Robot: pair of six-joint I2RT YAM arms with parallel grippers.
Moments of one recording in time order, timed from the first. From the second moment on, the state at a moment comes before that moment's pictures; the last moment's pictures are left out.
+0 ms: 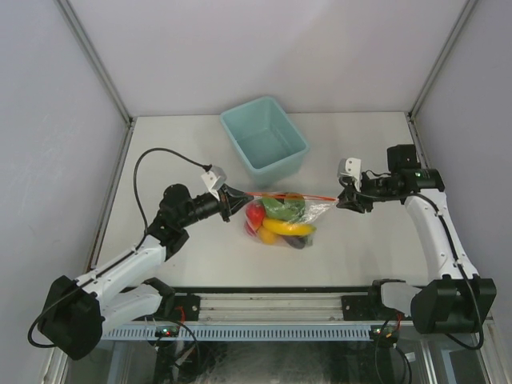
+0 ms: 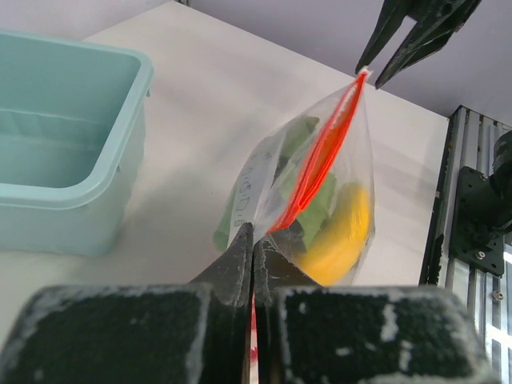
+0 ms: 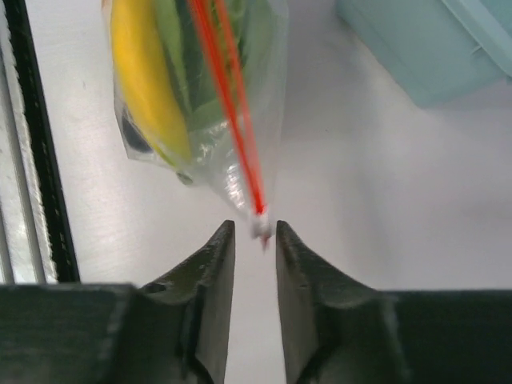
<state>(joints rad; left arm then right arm) -0.54 1.01 0.52 0.47 0.54 -0.16 -0.01 1.20 1.12 -1.10 -0.92 -1.16</state>
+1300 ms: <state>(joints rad) -0.61 1.12 0.70 0.26 0.61 0.01 0.34 1.39 1.17 -0.50 -0.91 -0.54</state>
